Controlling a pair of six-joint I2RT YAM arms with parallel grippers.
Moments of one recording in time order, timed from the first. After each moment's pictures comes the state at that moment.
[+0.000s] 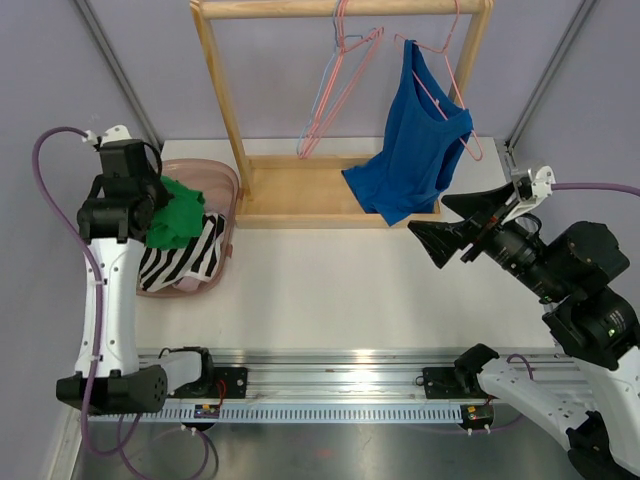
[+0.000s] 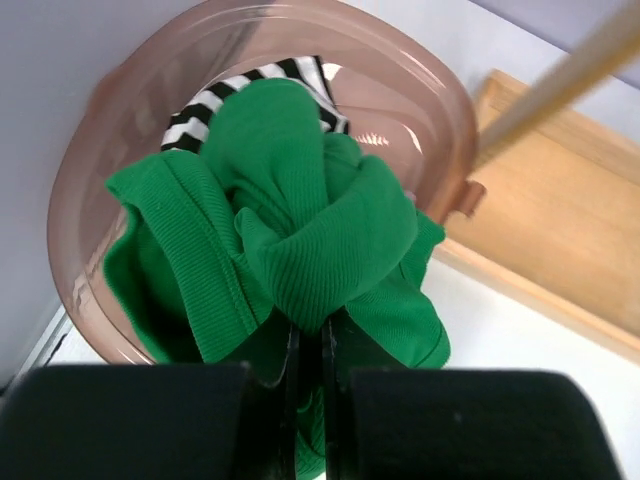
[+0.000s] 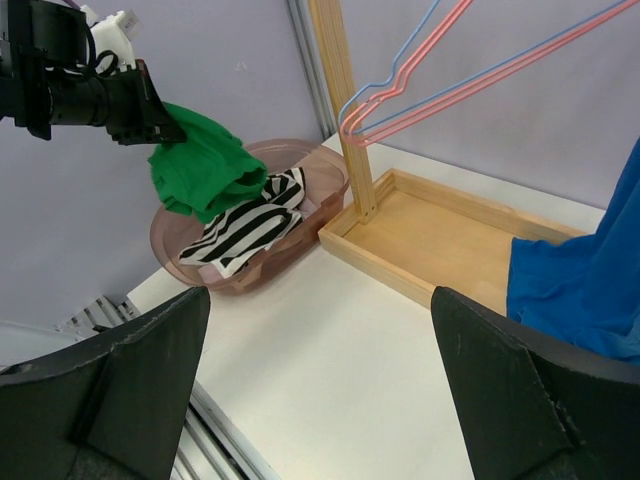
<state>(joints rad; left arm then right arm) -0.03 1.15 1.53 -0.97 -0.36 -0.36 0.58 0.73 1.38 -0.57 -0.18 0.25</state>
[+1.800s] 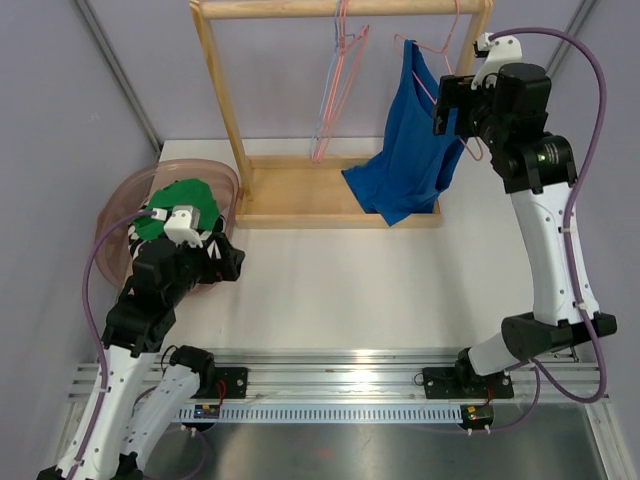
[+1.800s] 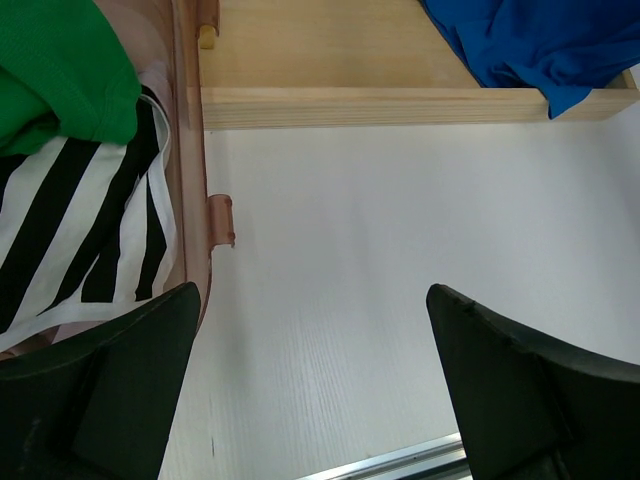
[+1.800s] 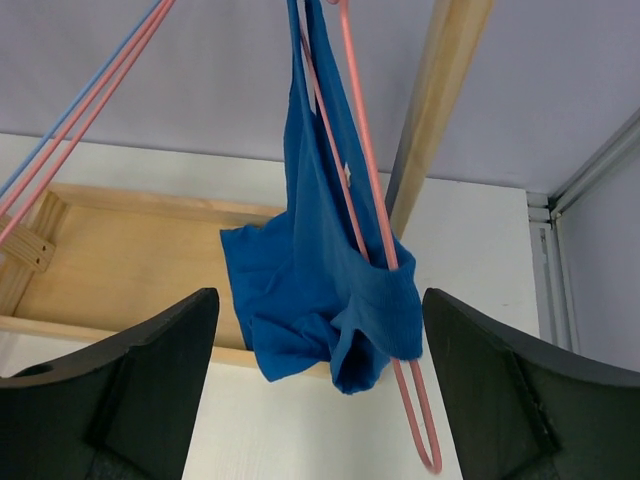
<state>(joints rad) -0.26 0.57 0.84 -0.70 0.04 -0.27 0.23 1.48 2.04 -0.79 0.11 0.03</state>
